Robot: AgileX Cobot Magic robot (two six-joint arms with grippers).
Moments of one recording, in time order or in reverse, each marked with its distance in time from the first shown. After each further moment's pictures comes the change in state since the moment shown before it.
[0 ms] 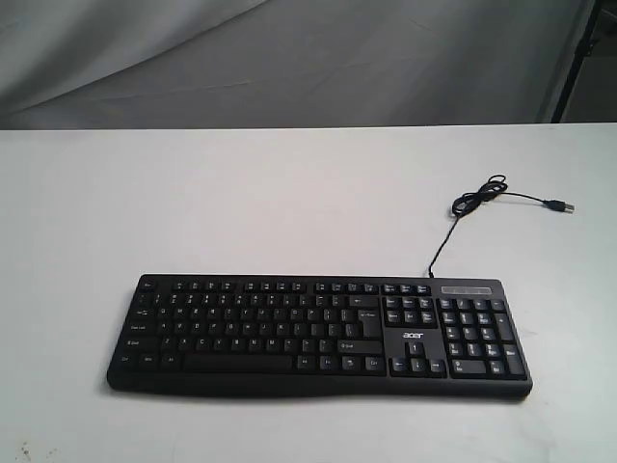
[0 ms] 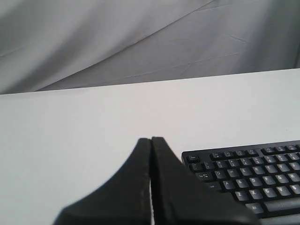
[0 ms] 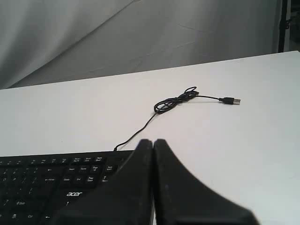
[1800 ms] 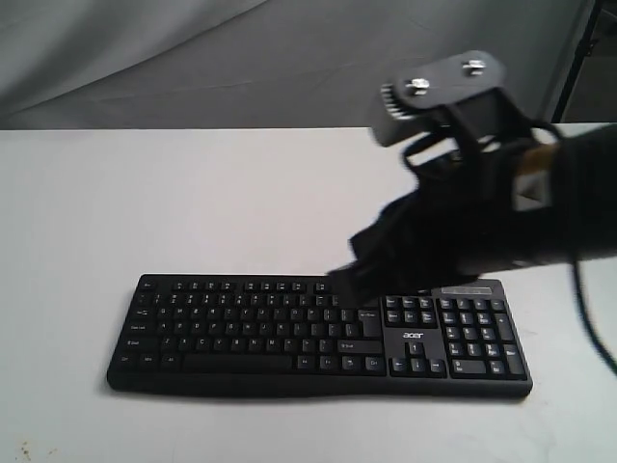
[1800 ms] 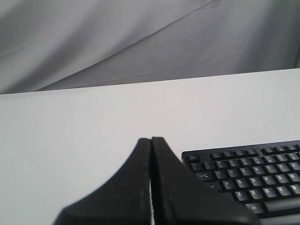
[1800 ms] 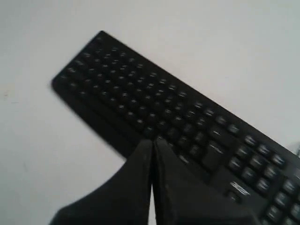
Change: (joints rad) left arm 0.000 0.000 0.000 0.000 0.000 0.000; right arm 0.567 1.190 -0.901 0.282 0.310 -0.335
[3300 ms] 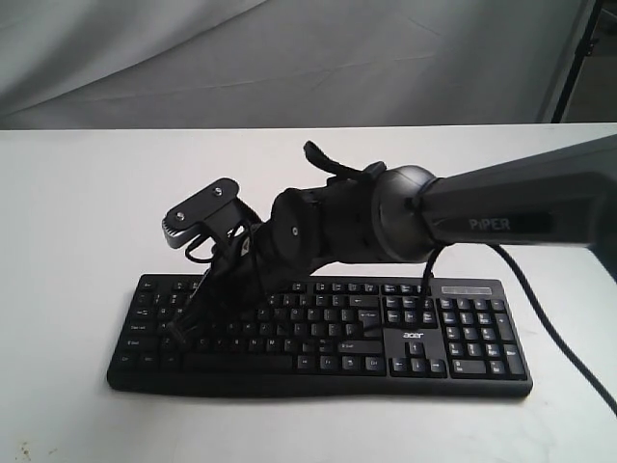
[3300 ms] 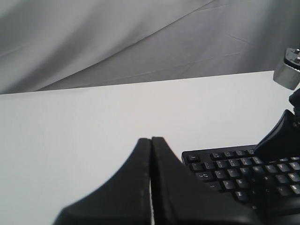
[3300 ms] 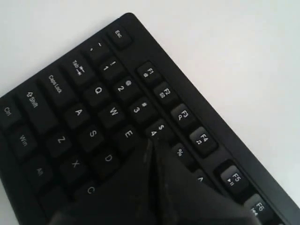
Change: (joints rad) left arm 0.000 0.000 0.000 0.000 0.000 0.000; right arm 0.085 0.861 -0.440 0.288 -0.269 -0.436
